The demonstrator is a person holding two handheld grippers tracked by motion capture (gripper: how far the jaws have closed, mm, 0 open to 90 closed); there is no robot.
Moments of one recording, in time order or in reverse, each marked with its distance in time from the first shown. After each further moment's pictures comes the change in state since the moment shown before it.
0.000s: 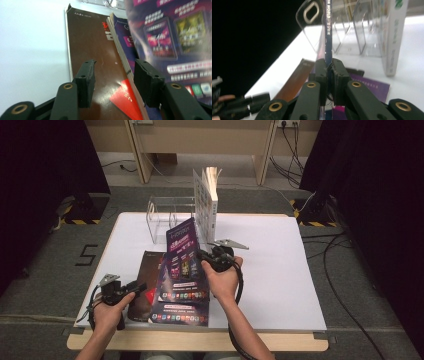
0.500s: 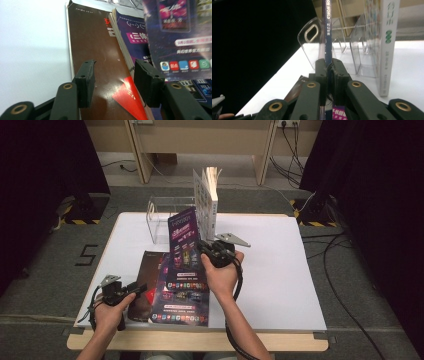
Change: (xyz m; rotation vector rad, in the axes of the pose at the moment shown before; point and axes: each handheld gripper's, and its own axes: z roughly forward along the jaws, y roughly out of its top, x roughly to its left) left arm 0.001 -0.002 0.003 0.006 0.004 -0.005; right arm 0.013 0.017 -0.010 -0.110 -0.035 -0.044
